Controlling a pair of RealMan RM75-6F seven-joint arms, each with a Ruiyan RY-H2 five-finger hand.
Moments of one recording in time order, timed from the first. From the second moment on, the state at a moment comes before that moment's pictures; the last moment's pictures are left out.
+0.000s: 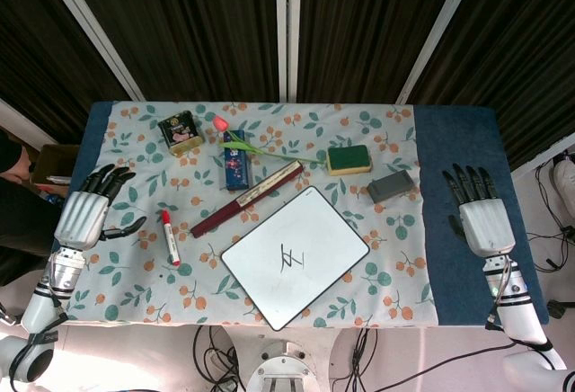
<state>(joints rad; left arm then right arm) -0.35 -1.33 -0.09 -1.34 1.52 1.38 -0.10 0.33 -1.34 0.13 -1.35 -1.48 1.34 -0.21</state>
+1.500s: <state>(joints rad) -0.35 -1.30 -0.08 -1.40 1.51 1.35 -0.07 0.68 -1.46 0.18 -1.14 -1.26 0.78 -0.22</state>
